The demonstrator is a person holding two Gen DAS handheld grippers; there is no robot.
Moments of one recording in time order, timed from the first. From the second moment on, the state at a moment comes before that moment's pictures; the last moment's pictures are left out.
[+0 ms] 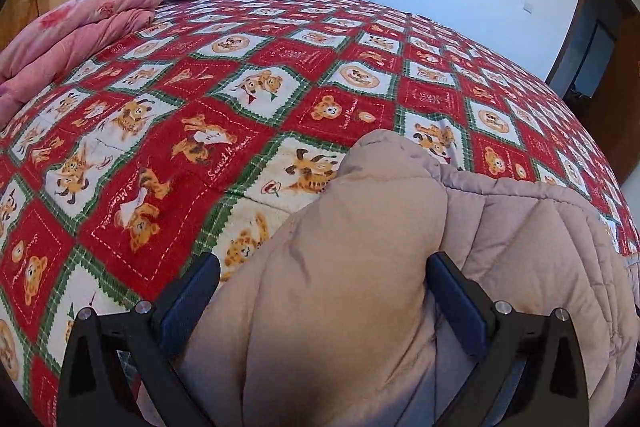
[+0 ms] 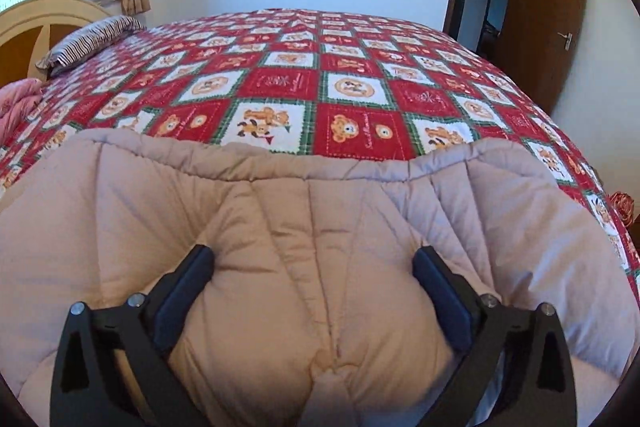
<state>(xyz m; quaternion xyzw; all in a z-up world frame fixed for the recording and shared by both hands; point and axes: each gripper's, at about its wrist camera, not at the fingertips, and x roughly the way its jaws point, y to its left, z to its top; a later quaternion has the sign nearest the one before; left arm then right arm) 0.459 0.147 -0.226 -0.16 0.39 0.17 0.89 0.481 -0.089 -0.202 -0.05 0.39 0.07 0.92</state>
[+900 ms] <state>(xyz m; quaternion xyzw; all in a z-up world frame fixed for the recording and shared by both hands) 0.461 0.156 -0.235 -0.19 0.41 0.14 0.88 0.494 -0.072 -0.198 -0.09 0.43 0.04 0.90</state>
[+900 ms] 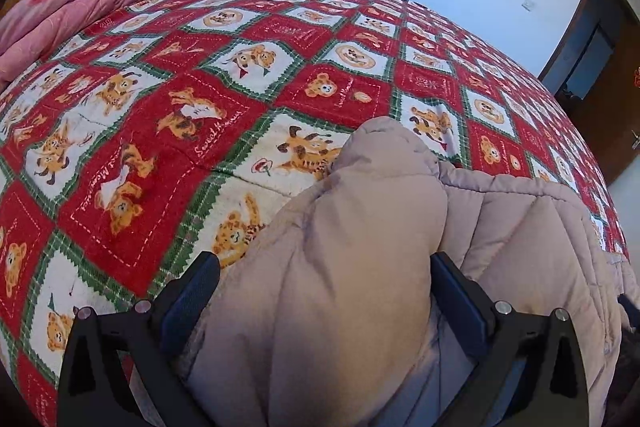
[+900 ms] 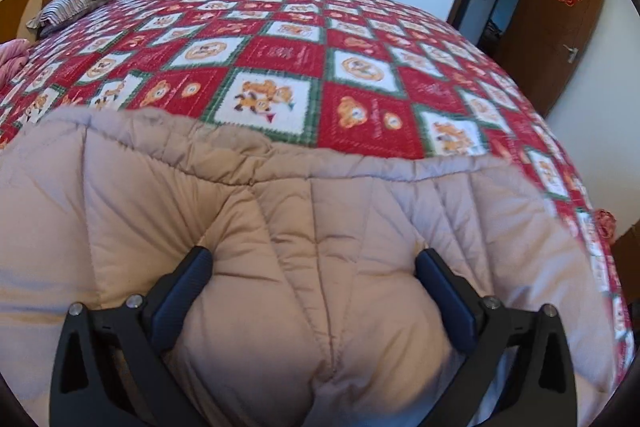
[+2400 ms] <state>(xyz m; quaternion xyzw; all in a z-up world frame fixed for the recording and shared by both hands) 0.363 0.107 -0.212 -0.06 0.37 0.17 0.91 0.408 -0.046 -0.213 -0.12 0.39 0.06 0.91</state>
